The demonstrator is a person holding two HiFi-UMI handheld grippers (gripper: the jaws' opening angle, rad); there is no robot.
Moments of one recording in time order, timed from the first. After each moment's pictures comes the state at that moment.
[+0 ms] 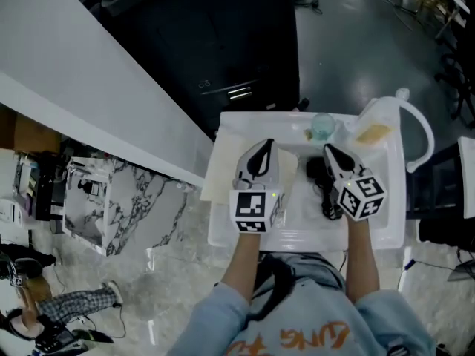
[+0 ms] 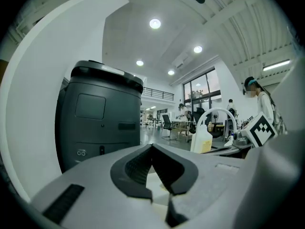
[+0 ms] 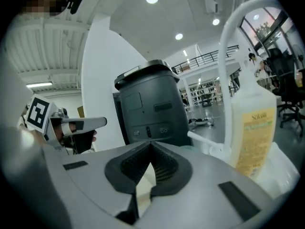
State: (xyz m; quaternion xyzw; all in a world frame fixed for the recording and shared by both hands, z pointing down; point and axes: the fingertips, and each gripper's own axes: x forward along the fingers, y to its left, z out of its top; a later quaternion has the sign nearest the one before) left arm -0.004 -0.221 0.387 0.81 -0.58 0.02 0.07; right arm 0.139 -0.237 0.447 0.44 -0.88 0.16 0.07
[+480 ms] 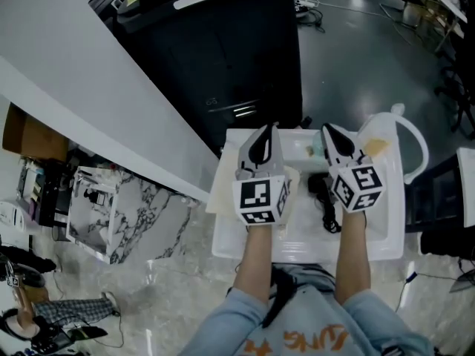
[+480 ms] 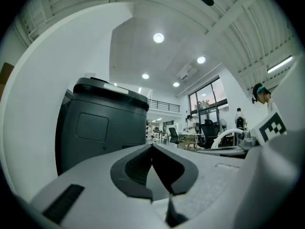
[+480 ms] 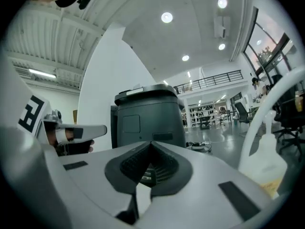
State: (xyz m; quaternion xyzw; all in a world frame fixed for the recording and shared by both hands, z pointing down) left arm -0.012 -0.256 0.310 0.79 -0.61 -0.05 0.03; right arm 0.116 -0.281 0.339 0.47 -0.88 0.05 0.01
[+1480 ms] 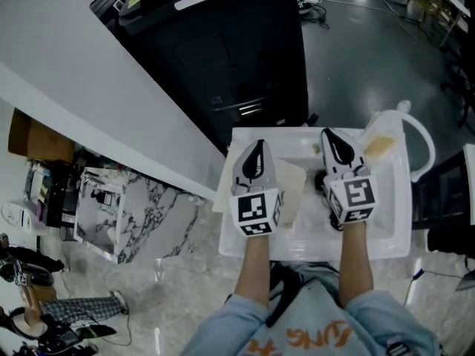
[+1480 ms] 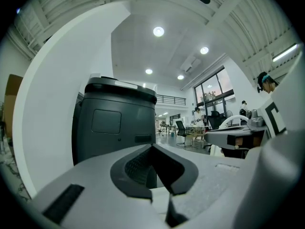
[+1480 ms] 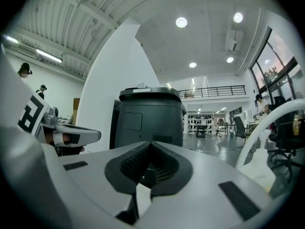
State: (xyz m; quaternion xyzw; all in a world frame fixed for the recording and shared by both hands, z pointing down) left arm -0.044 -0.235 0.341 0.76 -0.65 -0.01 0.03; right arm 0.099 -0.262 0.333 0.49 -0.87 -0.04 0.05
